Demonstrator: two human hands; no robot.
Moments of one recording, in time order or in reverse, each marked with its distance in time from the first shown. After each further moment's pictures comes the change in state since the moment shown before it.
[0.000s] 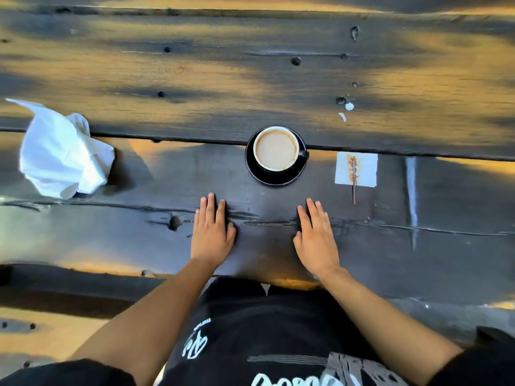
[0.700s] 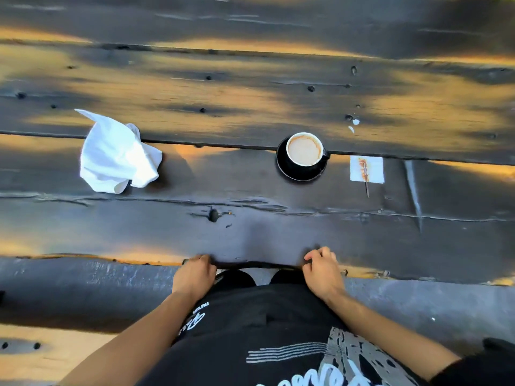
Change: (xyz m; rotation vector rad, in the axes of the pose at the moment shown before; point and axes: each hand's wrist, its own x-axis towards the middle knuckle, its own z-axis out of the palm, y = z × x) left_hand -0.116 -0.134 -0.023 -0.039 -0.232 -0.142; right_hand -0.101 -0.071 0.046 0.144 -0.087 0.241
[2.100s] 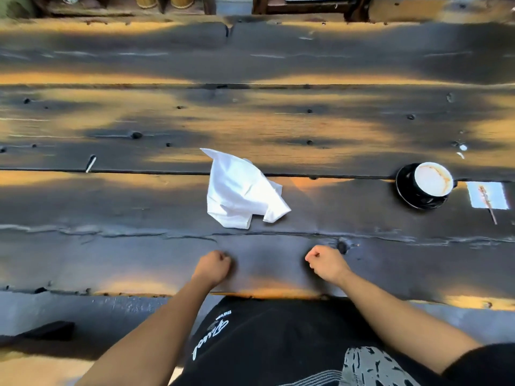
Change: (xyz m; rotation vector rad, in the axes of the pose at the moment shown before) left_hand 0.105 -0.283 -0.185 -0.306 -0.140 -0.129; right_hand 0.052 -0.356 0.073 0.233 -0.197 0.102
